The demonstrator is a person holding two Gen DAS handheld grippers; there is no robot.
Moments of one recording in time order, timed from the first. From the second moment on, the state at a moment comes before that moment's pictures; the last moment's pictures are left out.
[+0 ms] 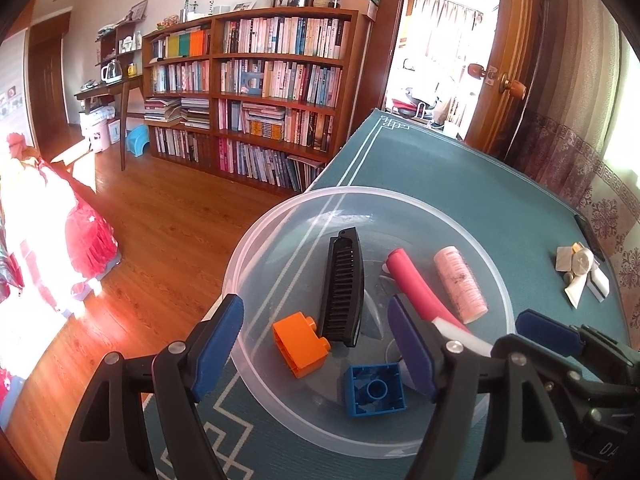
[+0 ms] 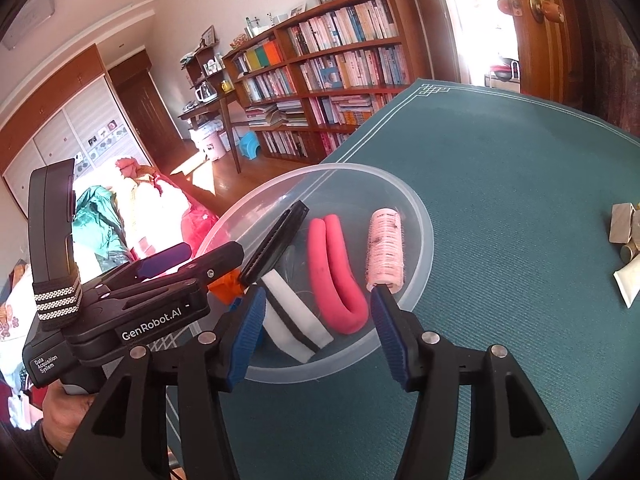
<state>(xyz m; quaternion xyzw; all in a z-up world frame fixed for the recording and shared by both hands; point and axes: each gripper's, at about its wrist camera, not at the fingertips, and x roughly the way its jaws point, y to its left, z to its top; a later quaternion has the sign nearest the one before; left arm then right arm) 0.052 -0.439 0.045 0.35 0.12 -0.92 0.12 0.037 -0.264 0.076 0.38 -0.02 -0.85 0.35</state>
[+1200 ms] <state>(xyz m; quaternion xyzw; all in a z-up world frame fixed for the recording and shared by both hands) 0.013 -0.370 0.039 0.36 0.03 -0.93 0.08 0.031 -0.157 0.064 0.39 -0.09 -0.88 0.25</state>
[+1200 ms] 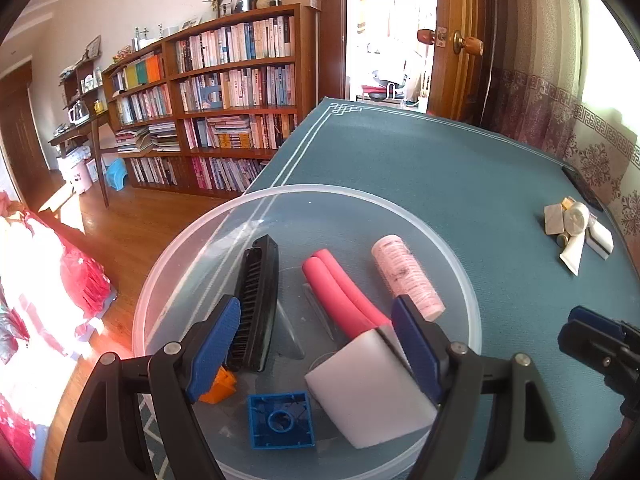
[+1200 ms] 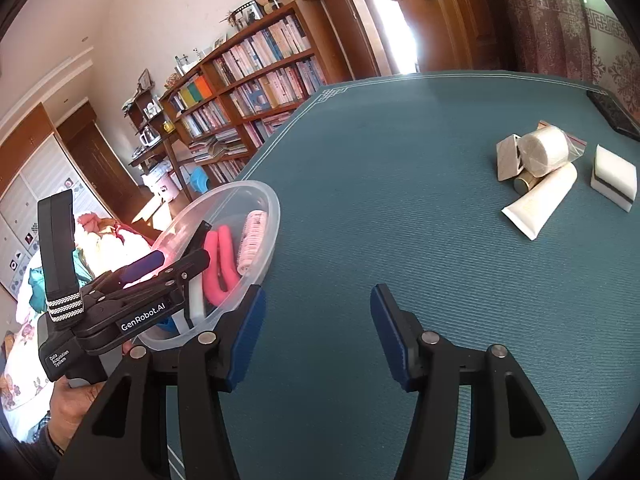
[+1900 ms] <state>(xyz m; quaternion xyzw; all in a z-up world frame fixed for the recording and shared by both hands) -0.009 -0.283 0.068 0.35 -0.02 -0.94 -0.01 0.006 -0.037 0.046 0.39 -0.18 -0.89 0.13</state>
